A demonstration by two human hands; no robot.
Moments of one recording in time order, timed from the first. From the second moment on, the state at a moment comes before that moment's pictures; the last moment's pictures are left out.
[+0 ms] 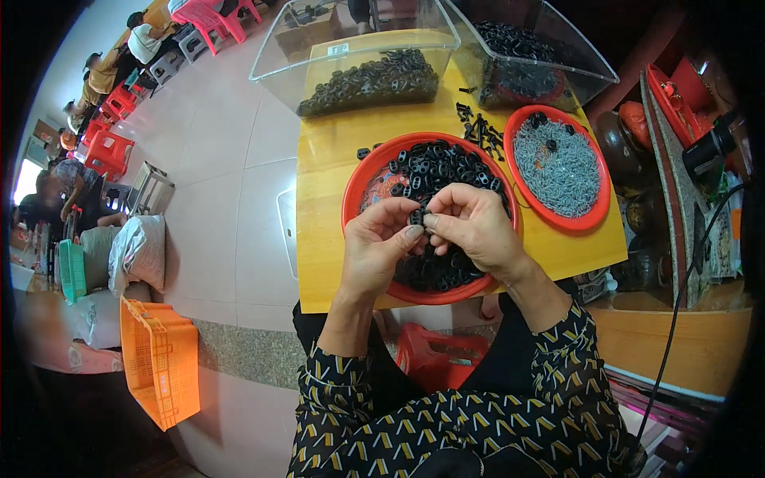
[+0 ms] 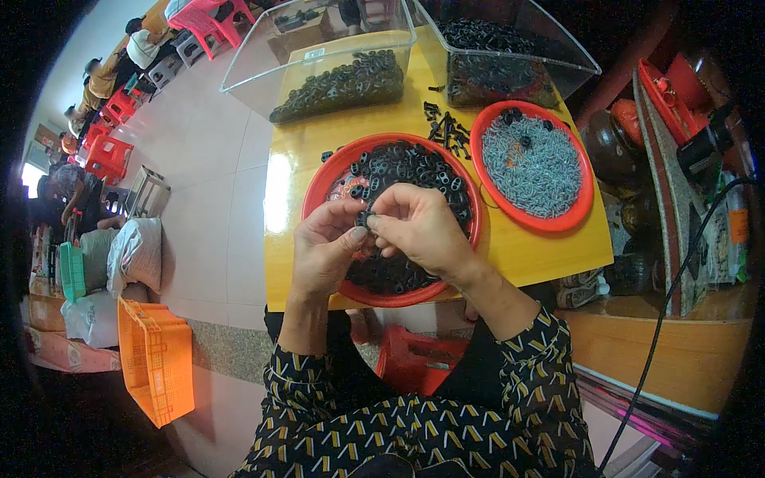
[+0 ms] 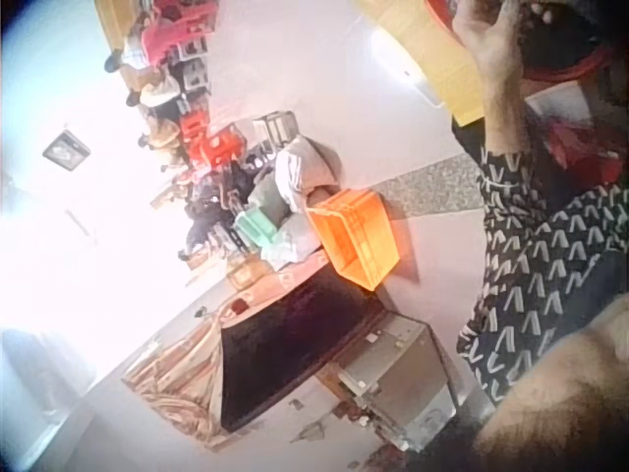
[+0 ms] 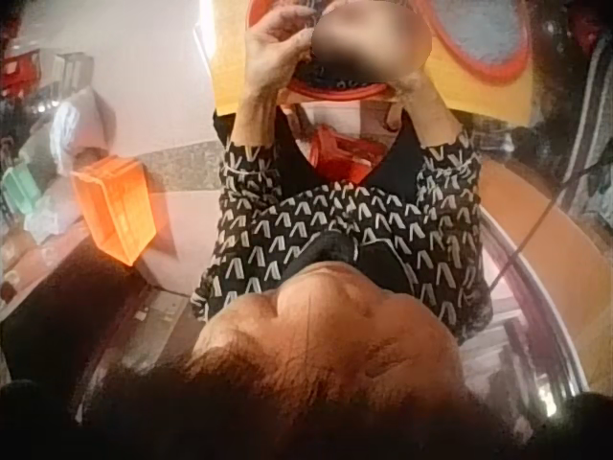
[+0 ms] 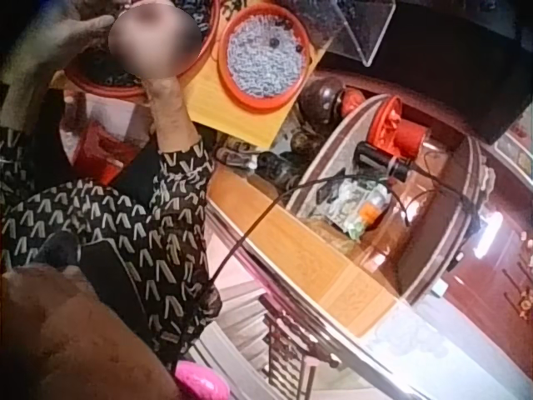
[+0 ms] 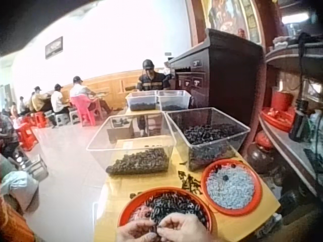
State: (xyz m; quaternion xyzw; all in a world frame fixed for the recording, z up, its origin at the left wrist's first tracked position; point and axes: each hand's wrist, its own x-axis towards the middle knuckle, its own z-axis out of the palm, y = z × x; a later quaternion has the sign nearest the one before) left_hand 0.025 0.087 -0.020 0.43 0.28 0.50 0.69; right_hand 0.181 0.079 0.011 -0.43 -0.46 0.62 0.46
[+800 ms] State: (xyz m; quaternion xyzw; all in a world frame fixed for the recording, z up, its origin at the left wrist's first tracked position) left_hand 0.023 0.087 -0.019 0.46 0.29 0.50 0.67; right_hand 0.193 0.086 -0.001 -0.36 -0.44 0.69 0.44
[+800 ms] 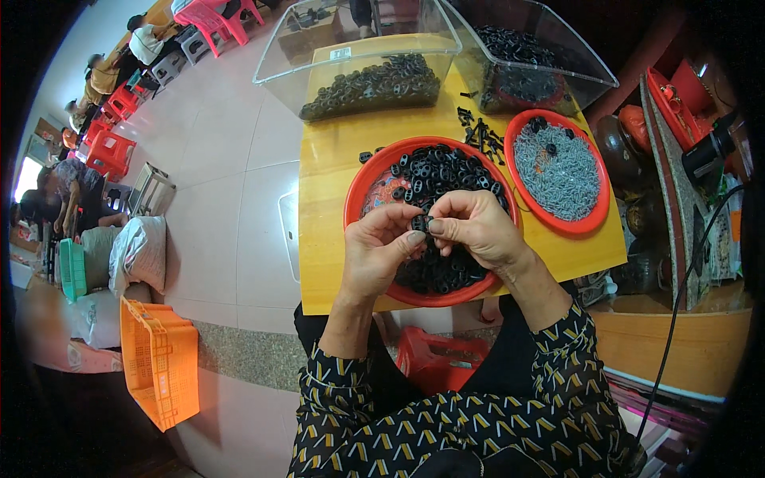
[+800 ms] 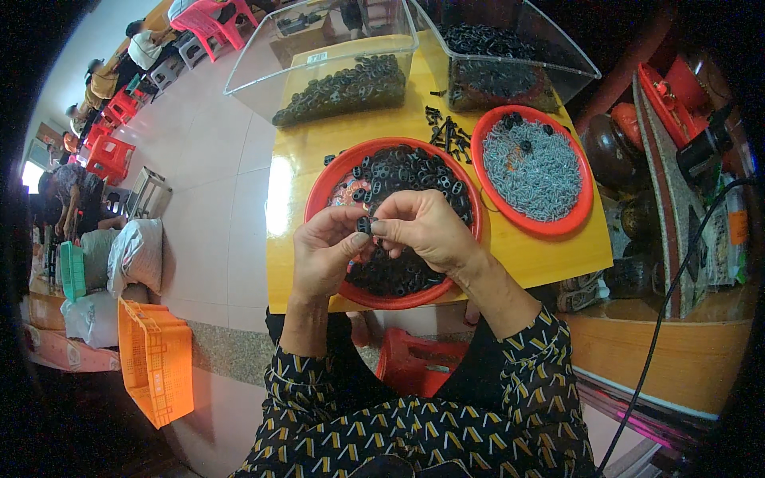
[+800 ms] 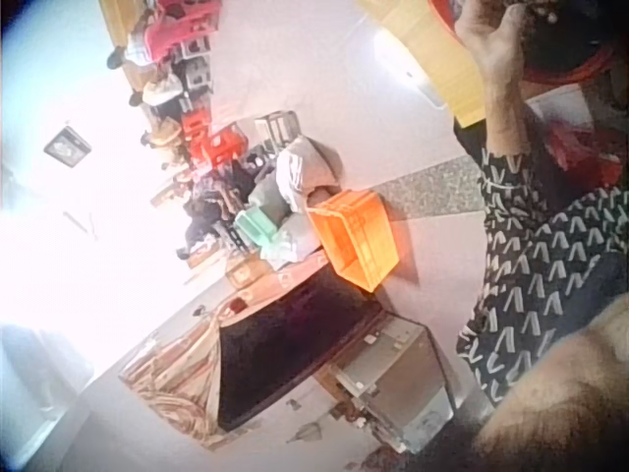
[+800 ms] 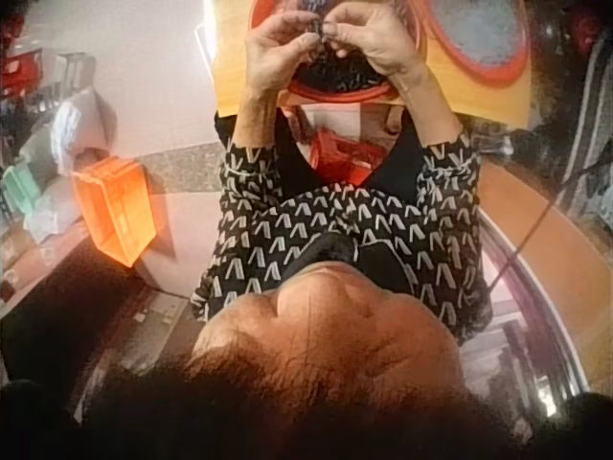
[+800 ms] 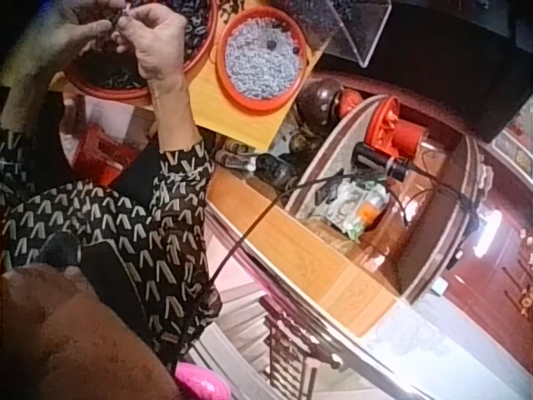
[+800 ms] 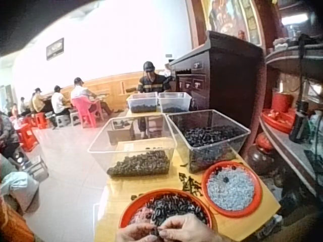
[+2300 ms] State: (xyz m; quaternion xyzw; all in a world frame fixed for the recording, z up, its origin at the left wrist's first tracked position) left_hand 0.028 0.079 -0.019 0.55 0.31 0.50 0.60; right_hand 0.200 0.084 0.008 -0.38 -0.45 0.69 0.41
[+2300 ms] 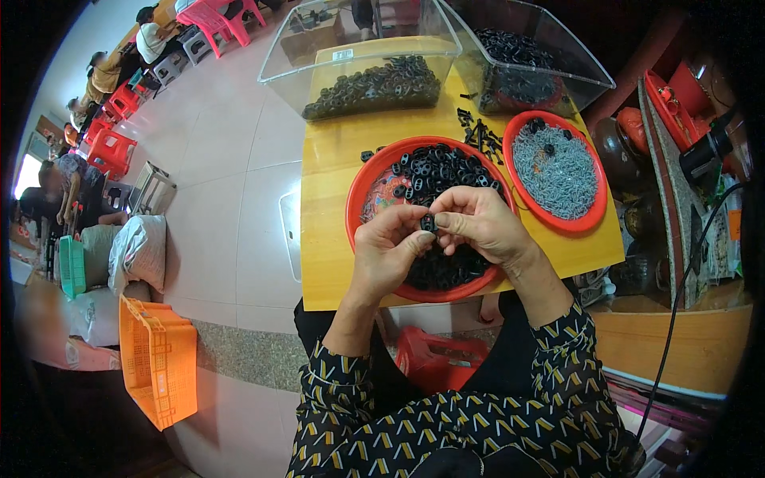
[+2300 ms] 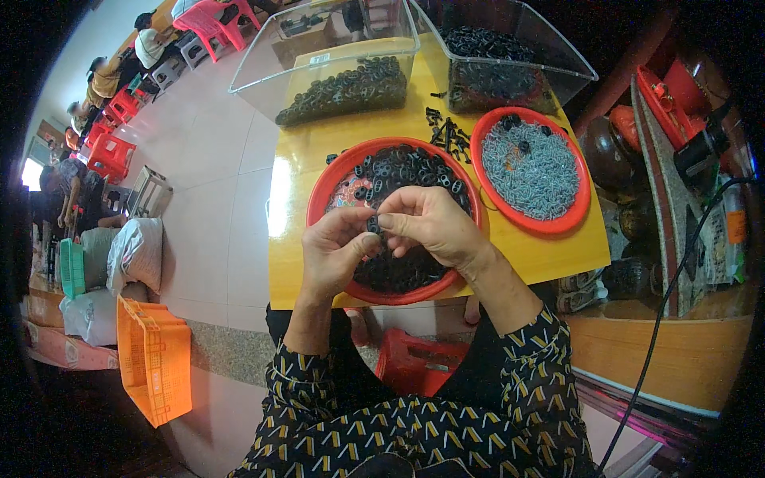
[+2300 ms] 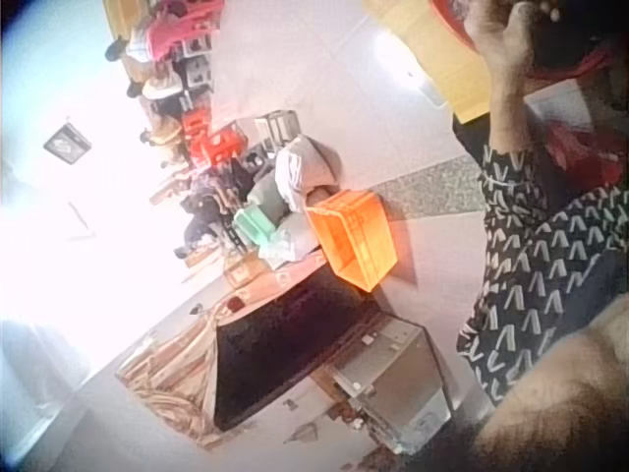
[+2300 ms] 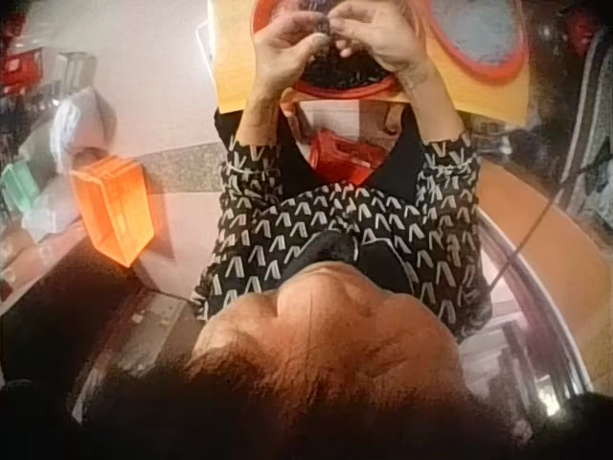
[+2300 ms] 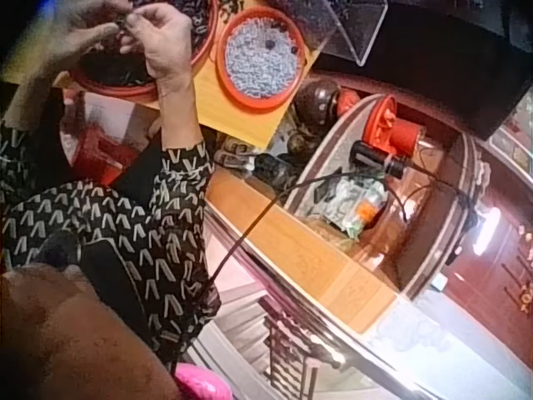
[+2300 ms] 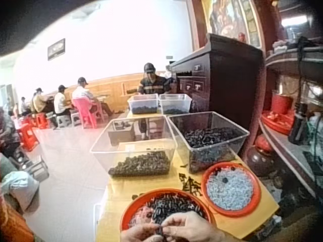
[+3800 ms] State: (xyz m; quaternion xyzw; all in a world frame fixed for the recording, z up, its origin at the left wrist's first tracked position) left_hand -0.001 0.111 -0.016 0.84 0.51 0.21 -0.02; right_hand 0.159 0.080 -0.002 -0.44 -0.88 0.10 0.14
